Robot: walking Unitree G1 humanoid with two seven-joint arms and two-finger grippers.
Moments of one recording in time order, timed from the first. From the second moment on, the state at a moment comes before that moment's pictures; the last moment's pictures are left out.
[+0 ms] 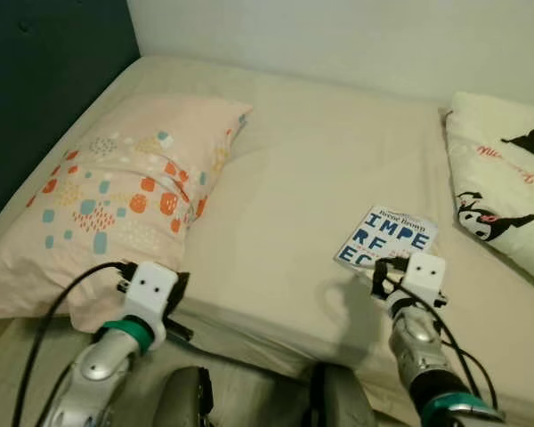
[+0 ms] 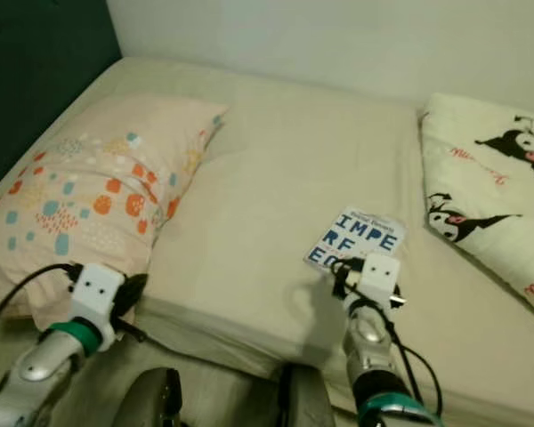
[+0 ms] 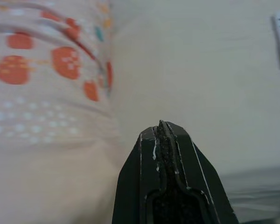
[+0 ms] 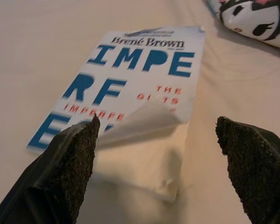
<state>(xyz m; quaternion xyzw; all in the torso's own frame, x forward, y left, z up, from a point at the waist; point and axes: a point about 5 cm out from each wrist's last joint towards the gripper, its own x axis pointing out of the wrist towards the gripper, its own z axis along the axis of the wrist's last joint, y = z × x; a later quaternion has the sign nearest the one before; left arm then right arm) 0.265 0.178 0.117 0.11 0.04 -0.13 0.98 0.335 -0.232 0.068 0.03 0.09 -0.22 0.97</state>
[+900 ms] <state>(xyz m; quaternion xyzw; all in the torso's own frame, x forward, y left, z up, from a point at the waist) 0.280 0.205 0.194 0.10 -0.07 -0.10 0.99 0.355 -0.249 0.092 0.25 0.09 -0.29 0.92</state>
